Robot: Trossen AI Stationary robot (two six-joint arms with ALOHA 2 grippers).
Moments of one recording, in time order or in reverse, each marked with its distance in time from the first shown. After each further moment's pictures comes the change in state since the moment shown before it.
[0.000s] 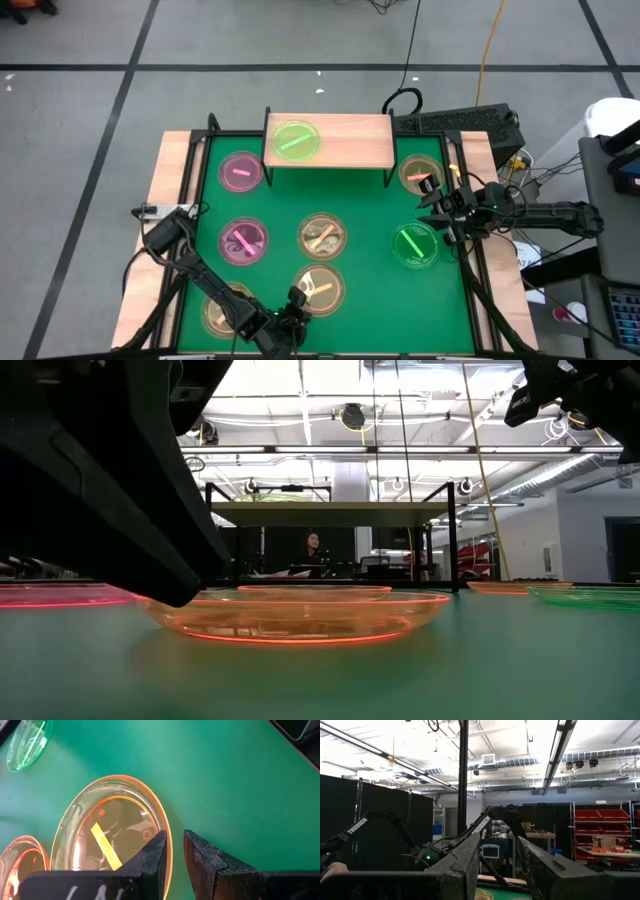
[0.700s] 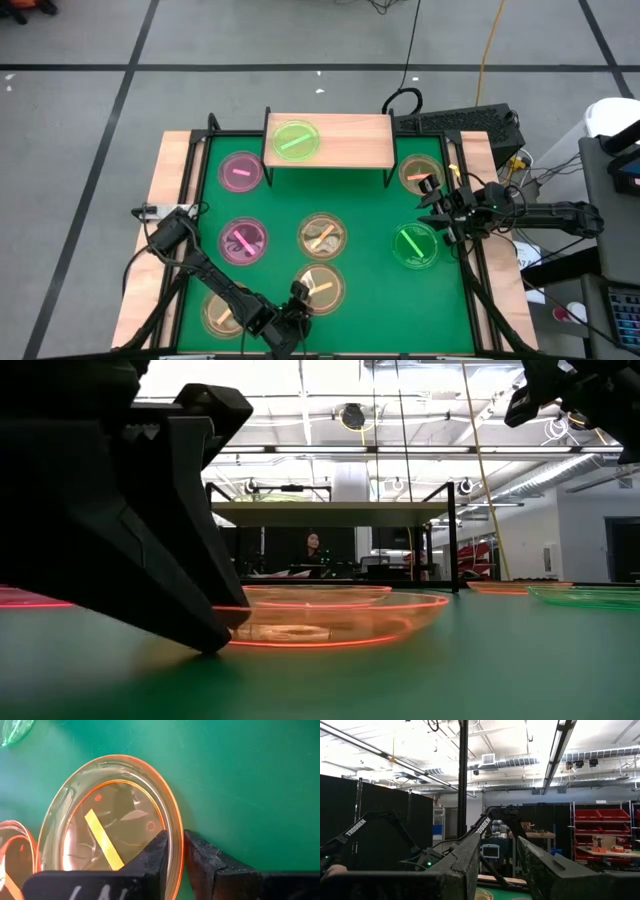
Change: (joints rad) left arm 0.041 0.028 0.000 -0.026 0.035 -0.041; right arm 0.000 0.001 0.000 -0.001 0.000 0.000
